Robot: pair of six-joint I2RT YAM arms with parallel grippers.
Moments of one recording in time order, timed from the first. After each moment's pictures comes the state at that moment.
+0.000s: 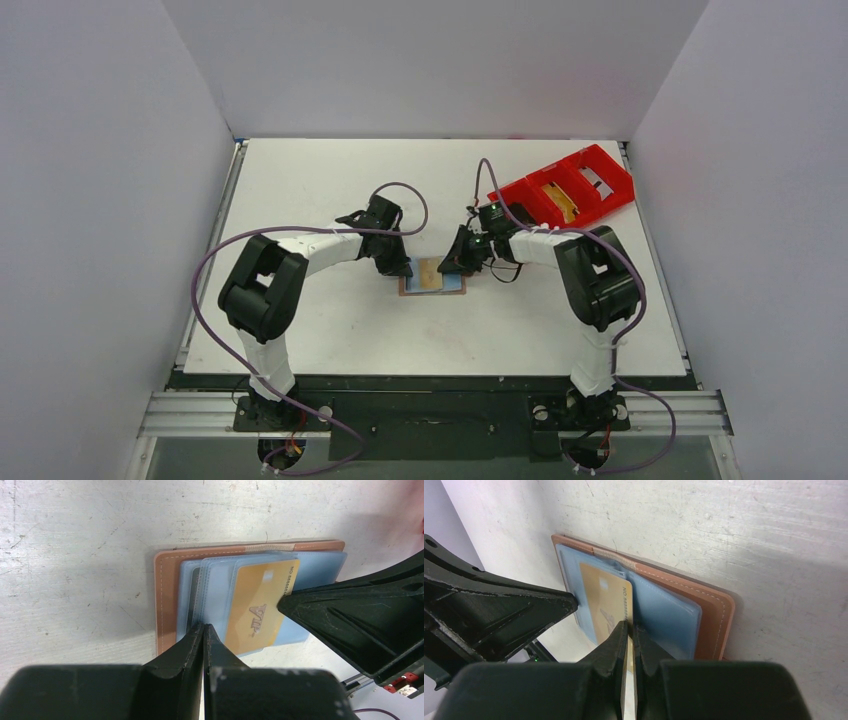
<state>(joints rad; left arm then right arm) -0.54 1.86 1.16 -0.39 0.16 -0.81 0.44 1.93 1.06 -0.08 -0.52 0.74</state>
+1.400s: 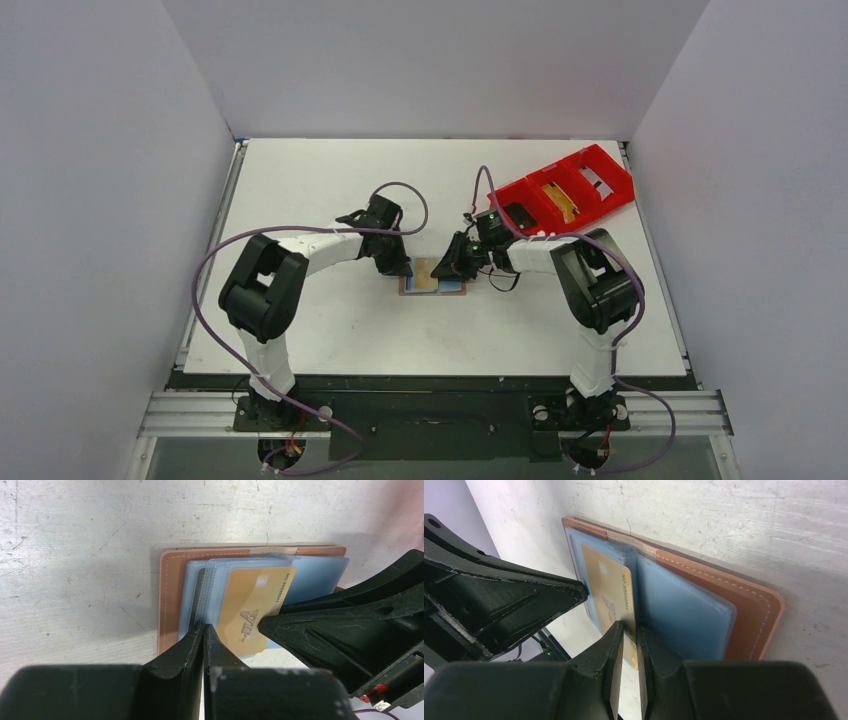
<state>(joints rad) -0.54 1.87 1.16 -0.39 0.16 -0.81 0.47 1.91 0.98 0.05 -0.56 0.83</state>
